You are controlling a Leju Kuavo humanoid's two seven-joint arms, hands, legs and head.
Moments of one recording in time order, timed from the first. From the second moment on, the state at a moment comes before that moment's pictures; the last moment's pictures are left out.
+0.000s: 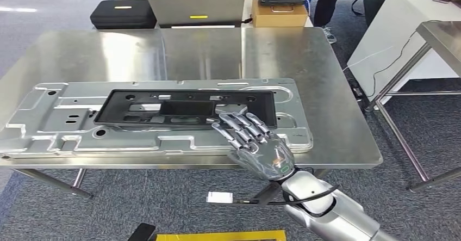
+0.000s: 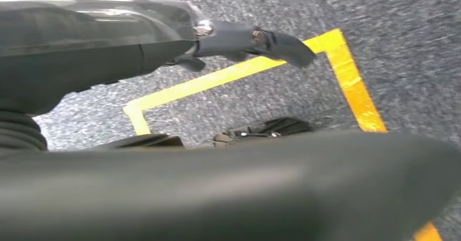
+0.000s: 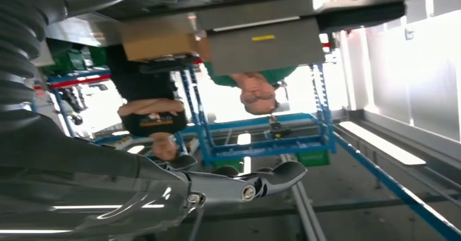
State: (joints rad) left arm -0.13 -0.20 0.88 -0.21 -1.22 0.12 -0.25; right arm -0.29 -0.21 0.71 -1.54 1.33 -0.53 -0.05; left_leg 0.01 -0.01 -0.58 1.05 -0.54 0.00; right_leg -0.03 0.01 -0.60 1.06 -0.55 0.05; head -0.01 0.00
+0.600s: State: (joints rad) left arm -0.13 -0.19 0.89 -0.21 -1.22 0.11 -0.24; right arm -0.23 -0.22 0.66 -1.57 1.33 -0.57 -0.06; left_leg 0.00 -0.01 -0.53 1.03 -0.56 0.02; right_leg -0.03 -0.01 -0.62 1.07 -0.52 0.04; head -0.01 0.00
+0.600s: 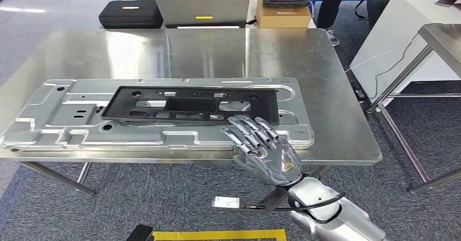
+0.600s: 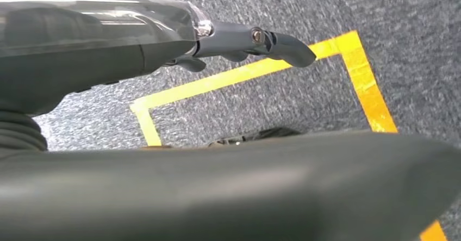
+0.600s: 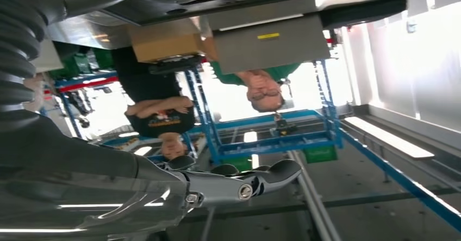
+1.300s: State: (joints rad) left arm -0.13 -0.19 0.89 -0.21 -1.22 0.11 -0.23; right arm -0.17 -0.24 0.64 -1.59 1.33 -0.59 -0.07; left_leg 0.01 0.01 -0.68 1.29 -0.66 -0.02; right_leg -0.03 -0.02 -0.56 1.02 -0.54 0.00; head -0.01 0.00
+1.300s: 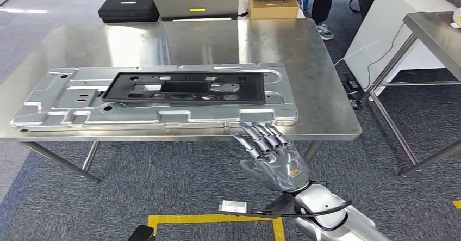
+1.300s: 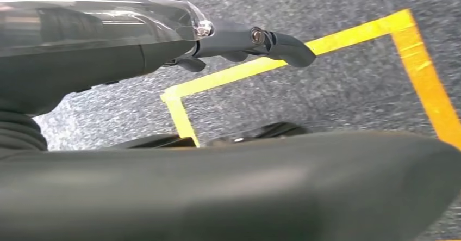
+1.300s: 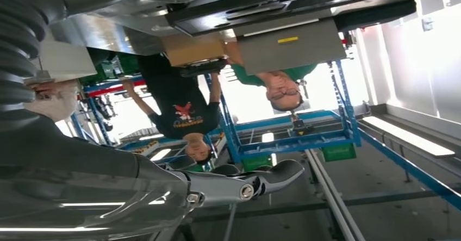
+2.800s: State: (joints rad) left arm -0.12 -0.19 0.89 -0.21 -1.23 0.12 -0.19; right arm -0.04 -0.01 0.09 -0.18 0.51 -0.19 0.17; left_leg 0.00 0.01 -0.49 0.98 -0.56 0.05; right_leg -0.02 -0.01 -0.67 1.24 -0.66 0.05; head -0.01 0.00
